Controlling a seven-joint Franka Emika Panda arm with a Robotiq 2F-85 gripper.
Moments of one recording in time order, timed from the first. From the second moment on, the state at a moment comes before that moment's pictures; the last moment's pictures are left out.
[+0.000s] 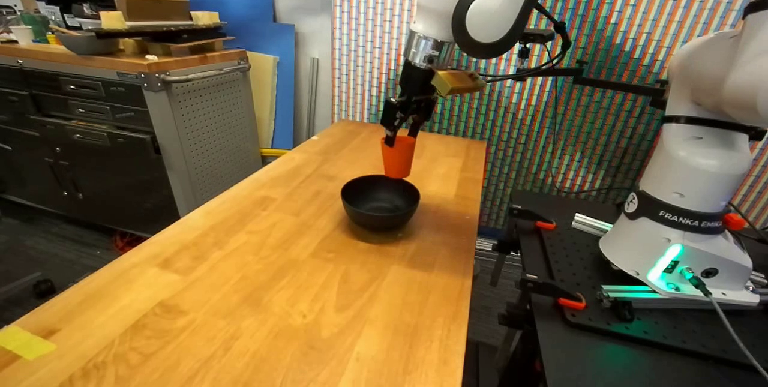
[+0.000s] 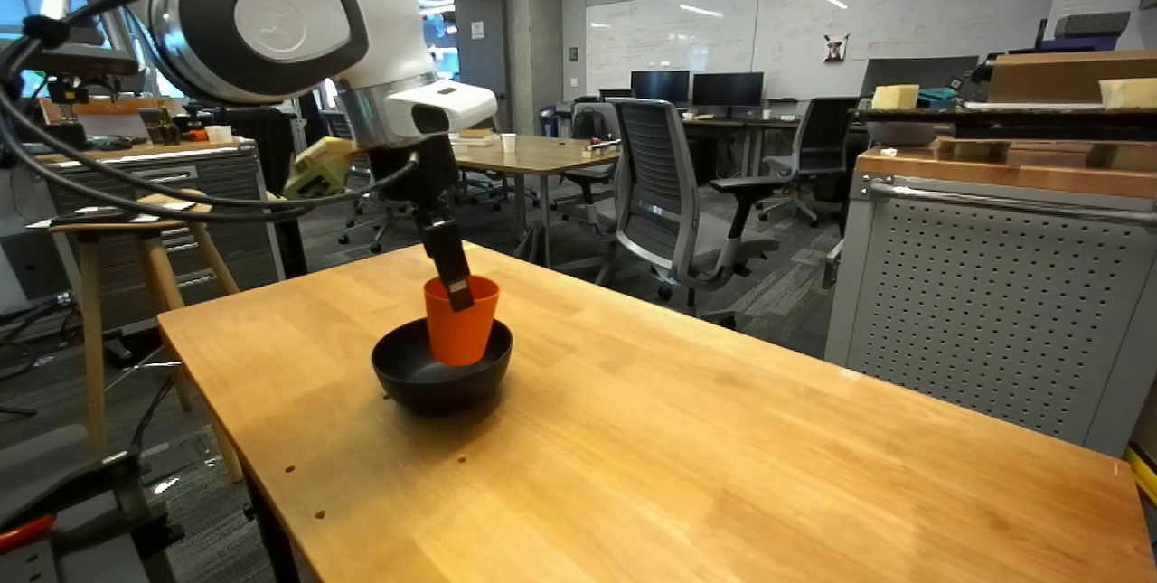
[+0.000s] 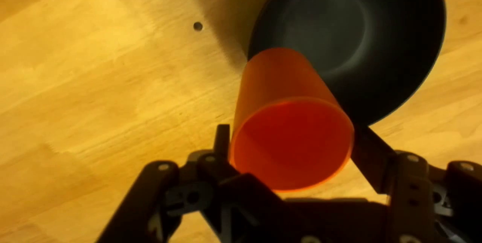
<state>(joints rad) 0.01 -0.05 -0.10 -2.59 -0.08 2.75 0.41</state>
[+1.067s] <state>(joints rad) 0.04 -0.02 0.05 -2.69 0.04 2.98 0.34</state>
